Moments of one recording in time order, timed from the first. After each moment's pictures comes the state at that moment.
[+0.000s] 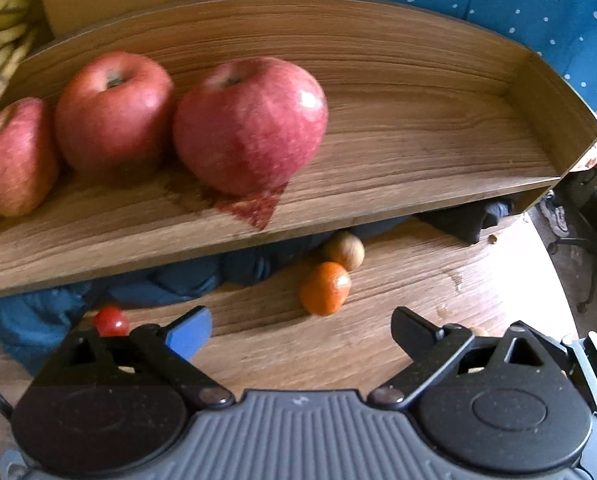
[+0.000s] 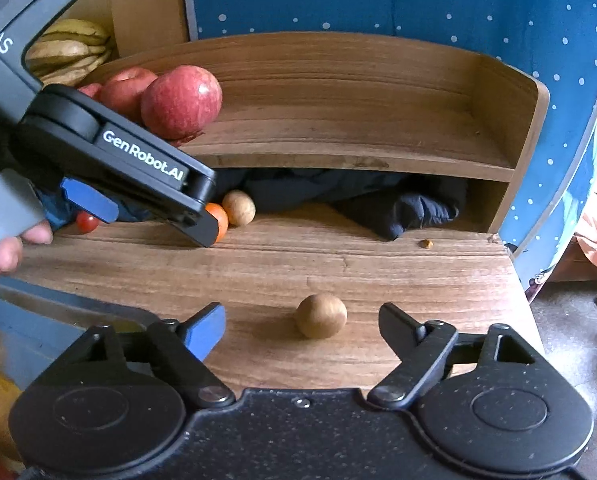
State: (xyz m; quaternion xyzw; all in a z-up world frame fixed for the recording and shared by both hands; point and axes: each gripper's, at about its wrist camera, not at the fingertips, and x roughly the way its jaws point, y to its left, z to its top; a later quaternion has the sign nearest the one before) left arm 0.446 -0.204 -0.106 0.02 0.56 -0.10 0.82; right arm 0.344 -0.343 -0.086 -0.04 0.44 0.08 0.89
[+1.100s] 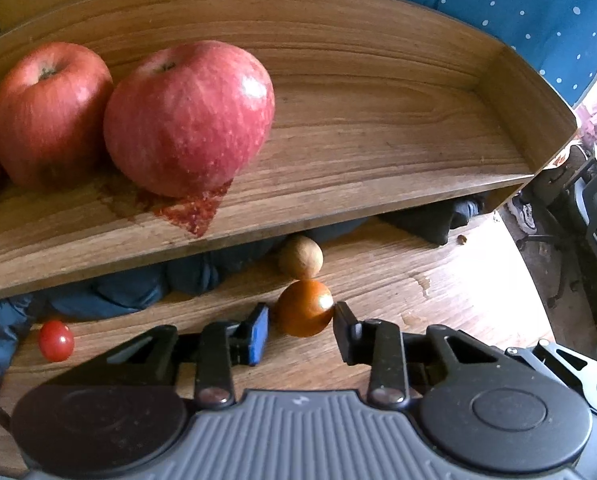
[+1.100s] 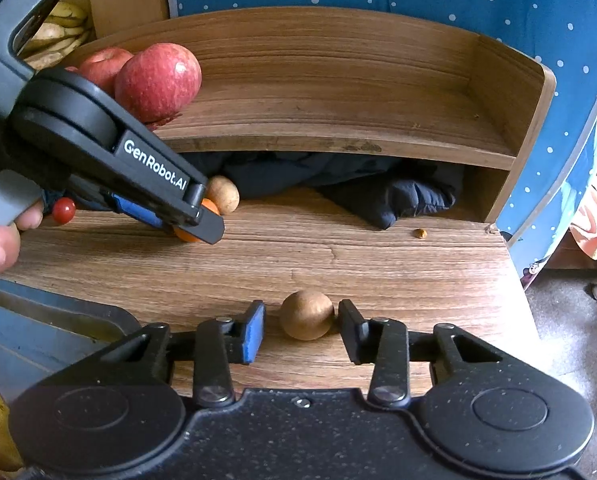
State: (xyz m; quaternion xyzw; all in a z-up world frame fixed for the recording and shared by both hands) left arm 0.458 -0.224 -0.124 -0.01 0.56 -0.15 0.81; right arm 0.356 -0.343 -0.097 -0.05 0.46 0.07 0.88
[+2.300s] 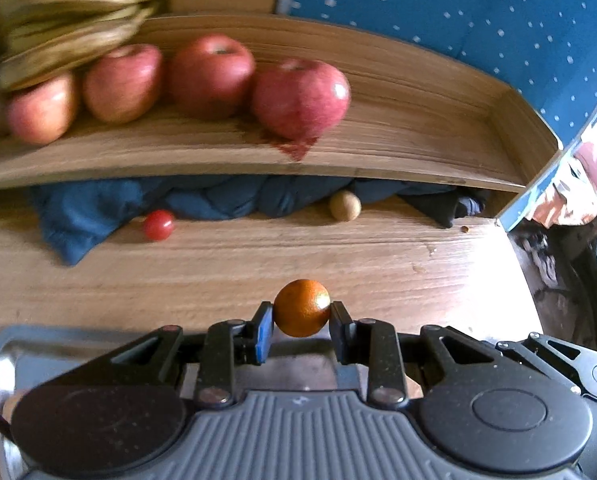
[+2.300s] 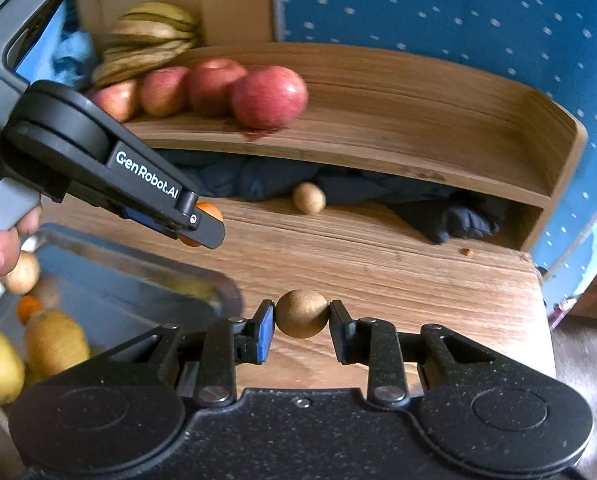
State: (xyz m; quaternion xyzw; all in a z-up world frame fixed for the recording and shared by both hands) left arm 0.360 -0.176 -0.069 -0.06 0.53 -0.06 0.84; right arm 0.309 -0.325 -0.058 -0.08 0.43 0.19 0.88
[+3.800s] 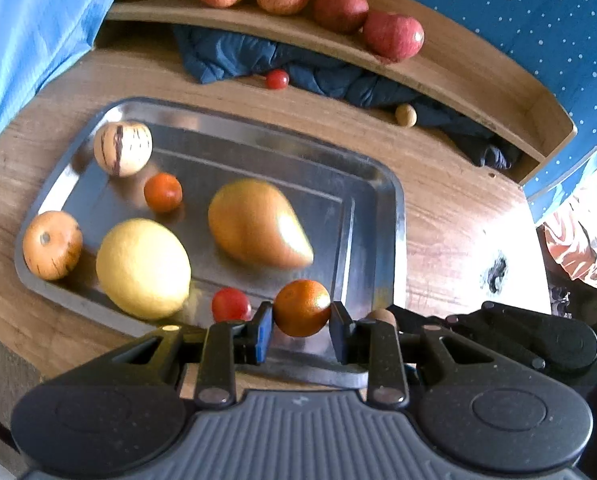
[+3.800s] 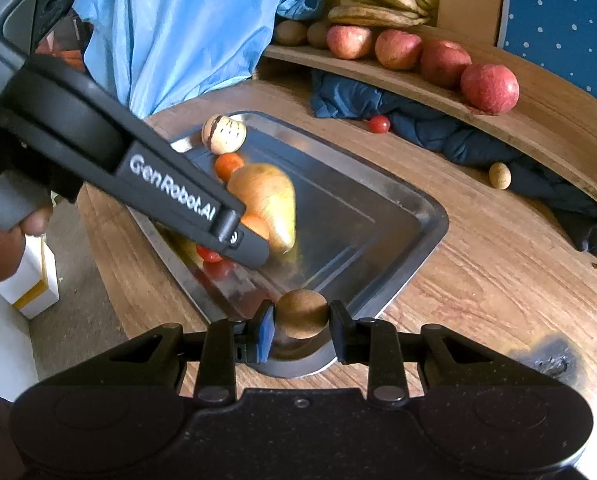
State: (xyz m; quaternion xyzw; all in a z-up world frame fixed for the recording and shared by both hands) left arm 0.197 -0.170 -0.069 -0.15 0.54 0.07 0.83; right arm 0.207 -0.308 -0.053 -0.17 0.42 0.42 0.79
